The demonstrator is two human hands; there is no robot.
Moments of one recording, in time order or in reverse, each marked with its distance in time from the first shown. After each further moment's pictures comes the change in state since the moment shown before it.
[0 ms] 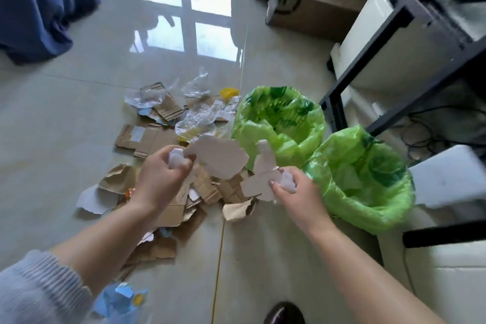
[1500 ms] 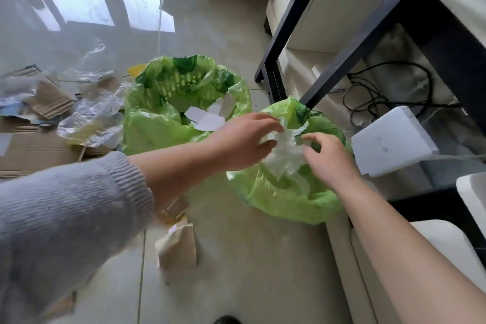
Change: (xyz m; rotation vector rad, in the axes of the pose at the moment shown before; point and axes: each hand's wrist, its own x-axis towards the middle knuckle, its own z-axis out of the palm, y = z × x) left_hand 0.056 0.106 0.273 0.514 -0.684 0.858; right_hand 0.083 0.113 -0.162 -0.386 0.174 0.274
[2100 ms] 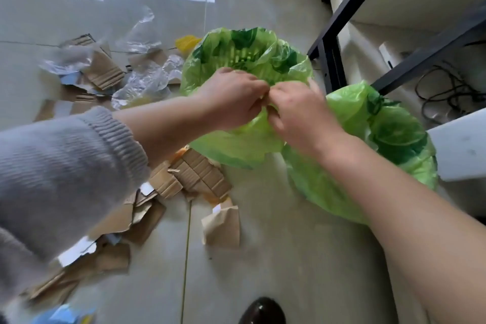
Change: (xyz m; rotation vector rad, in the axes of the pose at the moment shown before) left_hand -0.032 -0.093 -0.054 0.444 -0.035 -0.119; right_hand 0.023 -0.131 0.070 -0.465 -0.050 -0.710
